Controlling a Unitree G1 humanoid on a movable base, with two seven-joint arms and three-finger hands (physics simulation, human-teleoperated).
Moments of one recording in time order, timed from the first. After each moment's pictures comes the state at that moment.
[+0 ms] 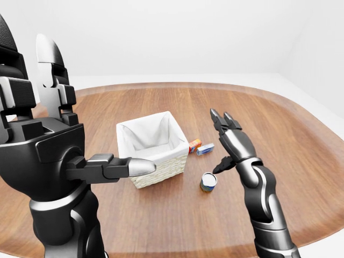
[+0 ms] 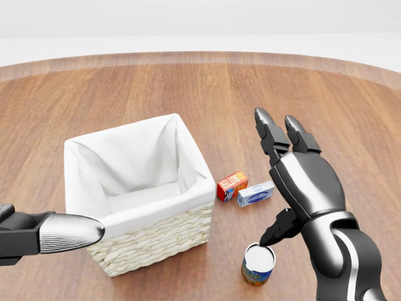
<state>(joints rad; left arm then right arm) -0.16 0.07 0.12 -0.93 -0.03 0.09 -0.01 -0.17 -0.12 -0.01 -0.29 -1.01 0.09 0.36</state>
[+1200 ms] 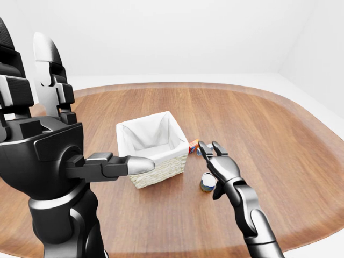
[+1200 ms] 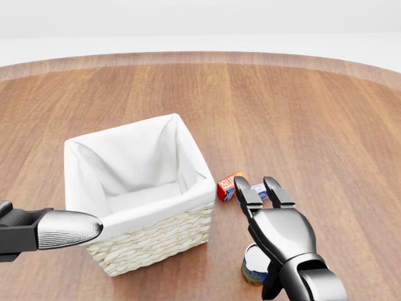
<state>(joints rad) -0.17 0.07 0.12 -0.93 -0.03 0.09 0.00 -0.02 -0.09 0.09 -0.10 -1.25 0.00 0.32</state>
